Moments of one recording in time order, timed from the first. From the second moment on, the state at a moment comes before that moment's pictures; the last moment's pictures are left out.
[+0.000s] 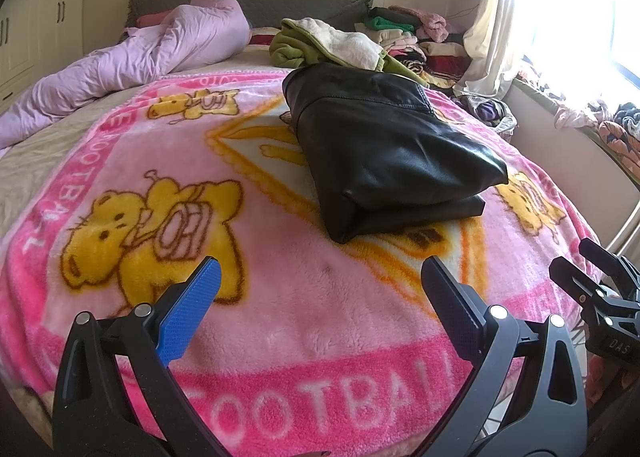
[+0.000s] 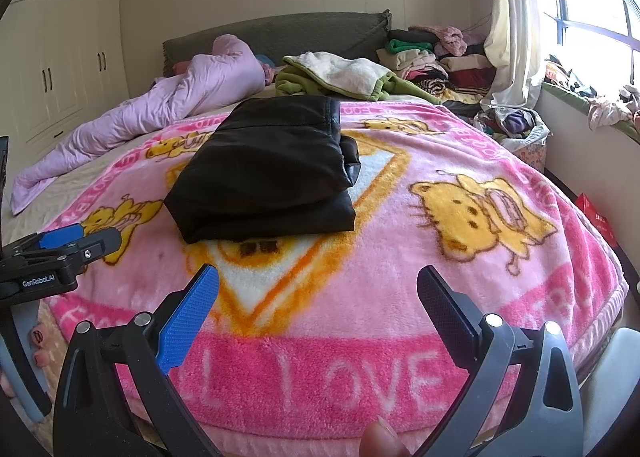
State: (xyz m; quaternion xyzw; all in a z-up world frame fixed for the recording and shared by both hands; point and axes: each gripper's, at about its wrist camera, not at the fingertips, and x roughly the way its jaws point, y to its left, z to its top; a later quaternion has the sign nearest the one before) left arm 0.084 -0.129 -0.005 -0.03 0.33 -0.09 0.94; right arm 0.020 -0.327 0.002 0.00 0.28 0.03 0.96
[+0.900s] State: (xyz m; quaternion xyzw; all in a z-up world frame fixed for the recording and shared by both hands) left arm 0.091 -0.105 -0.004 -0.03 0.33 -0.04 0.94; right arm 0.018 -0.337 0.002 0.00 0.29 0.00 0.96
